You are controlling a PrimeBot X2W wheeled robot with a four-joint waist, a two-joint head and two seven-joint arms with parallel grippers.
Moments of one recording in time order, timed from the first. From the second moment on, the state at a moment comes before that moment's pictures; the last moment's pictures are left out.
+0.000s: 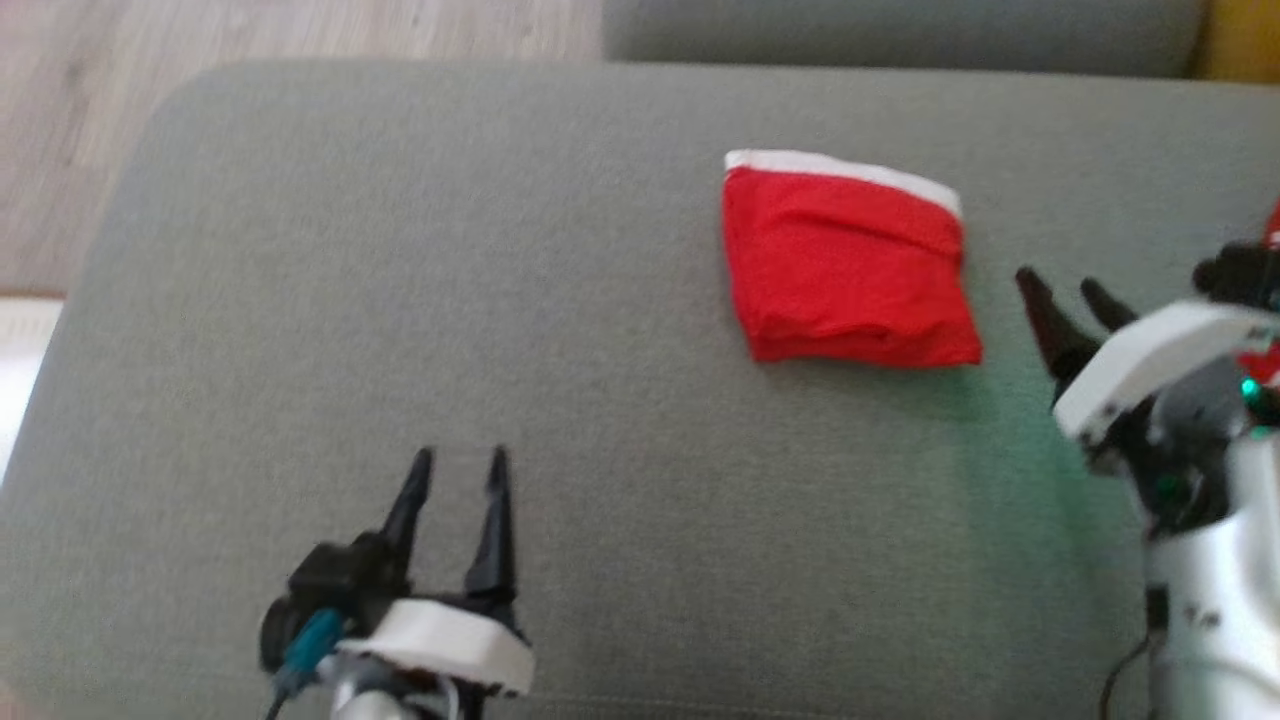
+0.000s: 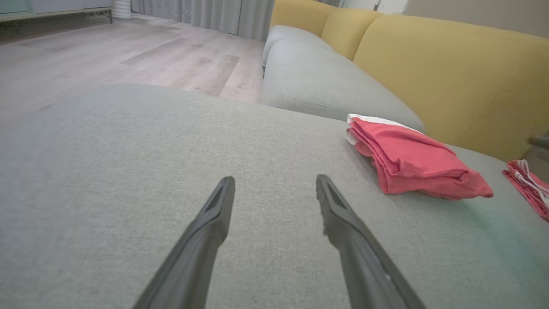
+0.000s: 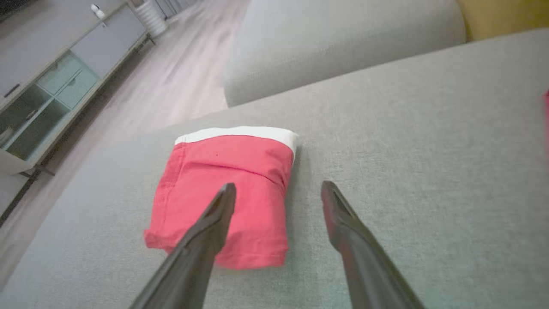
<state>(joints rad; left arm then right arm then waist) 0.05 0.05 -0.34 0.10 -0.29 0.12 -0.25 -0.34 -0.10 -0.12 0.26 0.42 0.12 0.51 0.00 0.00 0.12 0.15</state>
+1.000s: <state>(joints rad) -0.05 0.05 -0.38 0.11 -0.30 0.15 -0.25 -0.68 -0.11 -0.24 0.47 0.39 0.12 0.68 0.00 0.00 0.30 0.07</state>
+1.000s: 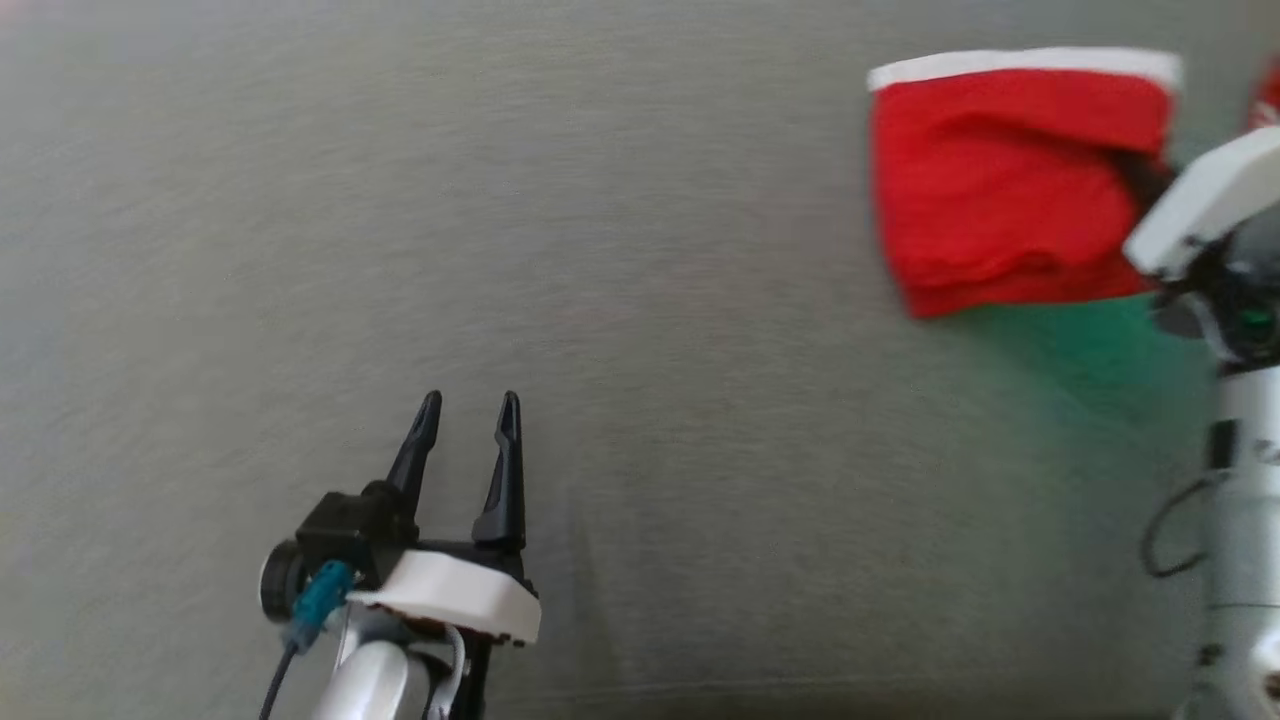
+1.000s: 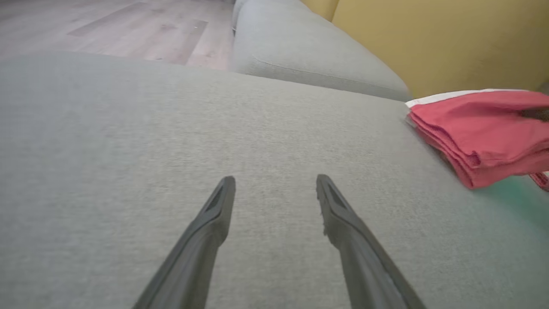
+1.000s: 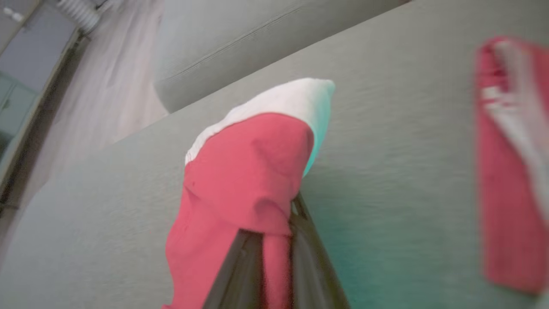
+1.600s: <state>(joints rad) -0.13 0.05 -0.38 0.14 -0.25 0.10 -0.25 -0.79 -0.34 -0.33 0.52 0.23 0.12 0.59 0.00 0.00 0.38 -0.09</state>
